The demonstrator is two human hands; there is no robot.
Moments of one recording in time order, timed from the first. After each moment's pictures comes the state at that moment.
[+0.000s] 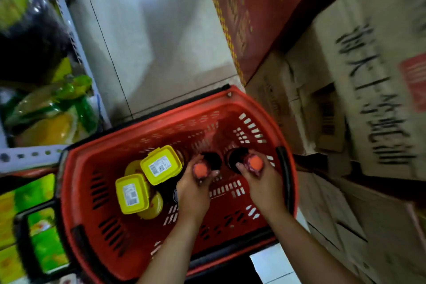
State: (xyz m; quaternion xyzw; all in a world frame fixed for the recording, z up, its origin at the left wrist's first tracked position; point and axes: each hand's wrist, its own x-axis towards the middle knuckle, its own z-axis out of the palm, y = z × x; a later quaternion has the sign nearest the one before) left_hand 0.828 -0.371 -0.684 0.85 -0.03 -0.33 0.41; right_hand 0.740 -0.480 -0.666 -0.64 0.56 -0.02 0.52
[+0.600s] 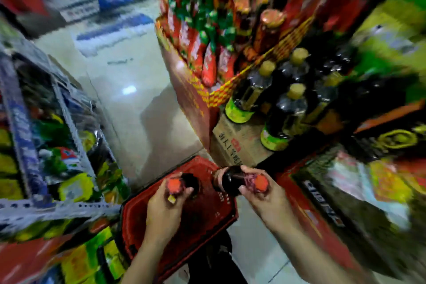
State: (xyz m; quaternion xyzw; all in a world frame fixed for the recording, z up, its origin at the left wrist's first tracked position) left_hand 0.825 -0.350 -0.256 0.81 -0.28 -0.27 0.44; right_hand 0.652 -0.474 -0.225 -0.58 0.46 -0.19 0.64
